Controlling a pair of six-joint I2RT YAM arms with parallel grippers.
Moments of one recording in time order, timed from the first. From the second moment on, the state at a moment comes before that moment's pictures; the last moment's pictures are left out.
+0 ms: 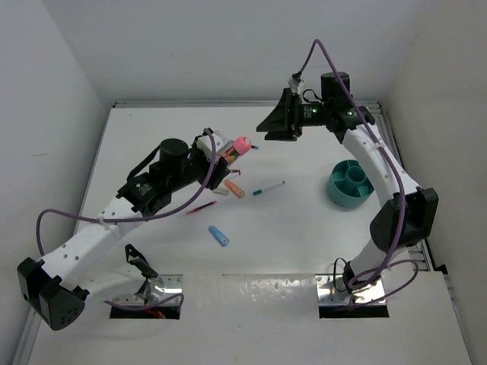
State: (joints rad) left arm -0.62 1.05 1.03 -0.30 0.12 0.17; right arm 0.24 1.66 1.58 -0.49 -1.03 0.65
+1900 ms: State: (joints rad) left arm -0.44 1.29 1.33 -0.58 0.10 0.26; right arm -0.25 1.43 1.74 -1.13 -0.48 -0.23
